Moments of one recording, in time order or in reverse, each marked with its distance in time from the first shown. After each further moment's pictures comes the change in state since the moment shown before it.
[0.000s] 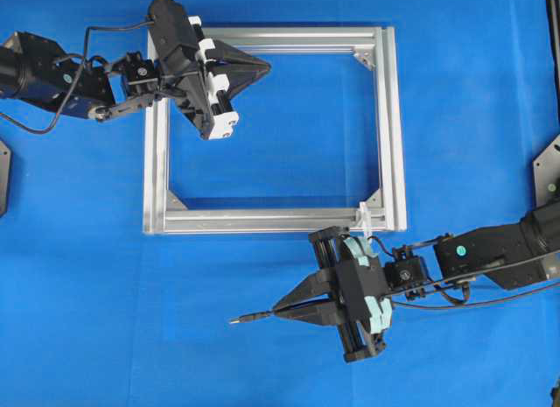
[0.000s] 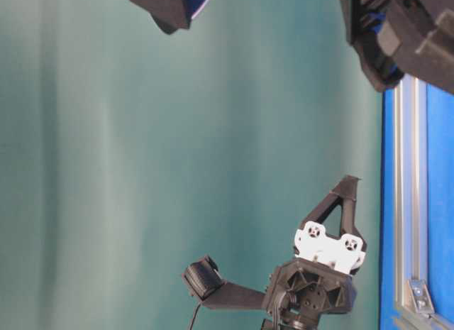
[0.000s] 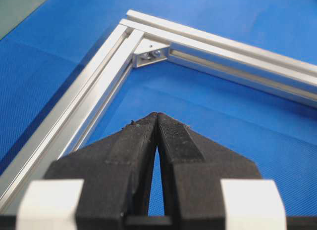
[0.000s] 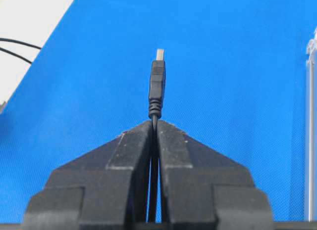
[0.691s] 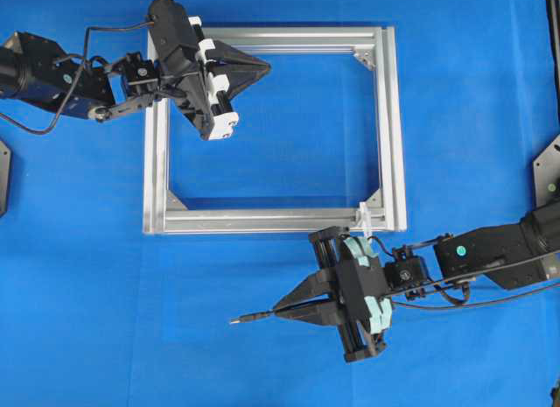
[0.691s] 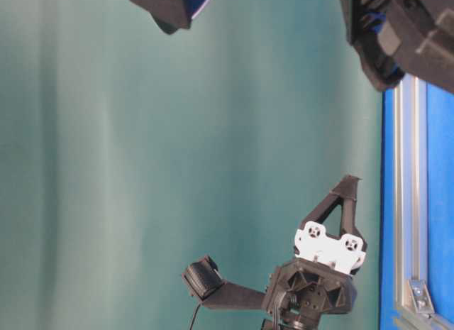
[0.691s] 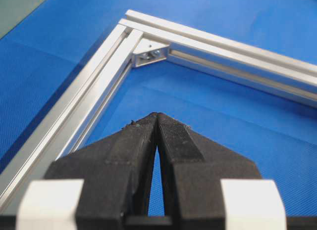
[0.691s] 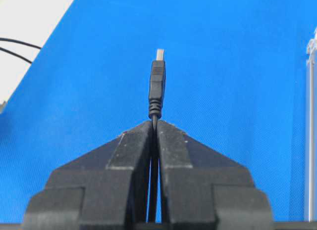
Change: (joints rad) left arm -0.003 0.000 0.000 0.000 0.000 0.000; right arm 0.000 0.000 0.008 0.002 0.006 0.000
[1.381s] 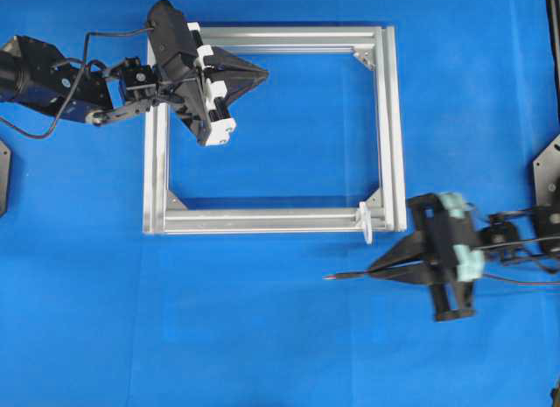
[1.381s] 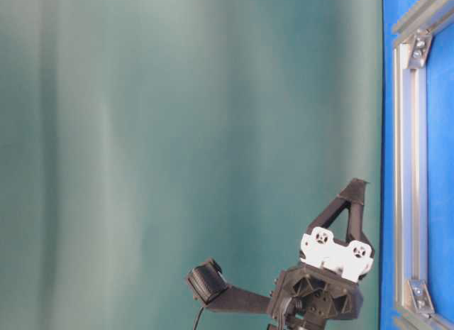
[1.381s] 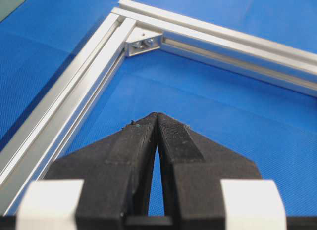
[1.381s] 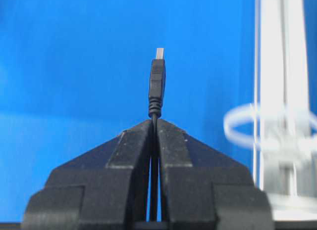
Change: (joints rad) left arm -0.012 0.000 0.015 0.002 0.000 0.000; right arm 0.063 -0.299 0.443 0.187 -0.037 0.028
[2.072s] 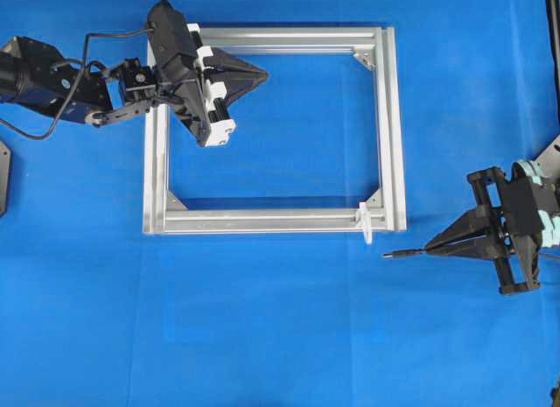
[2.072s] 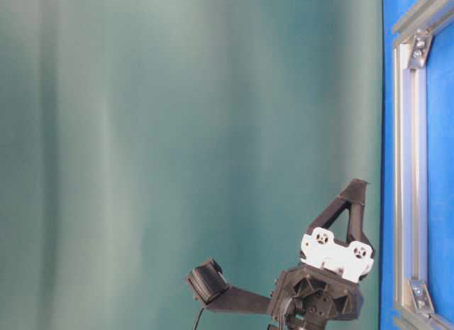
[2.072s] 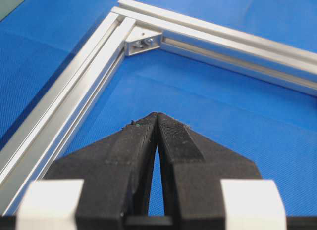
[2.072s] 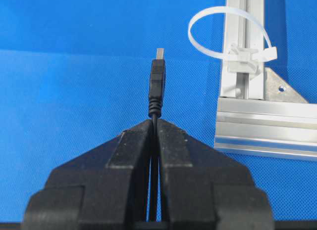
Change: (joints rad) left arm 0.000 0.000 0.002 0.000 0.000 0.000; right arm 0.011 -0.279 0.227 0.006 0.020 -0.011
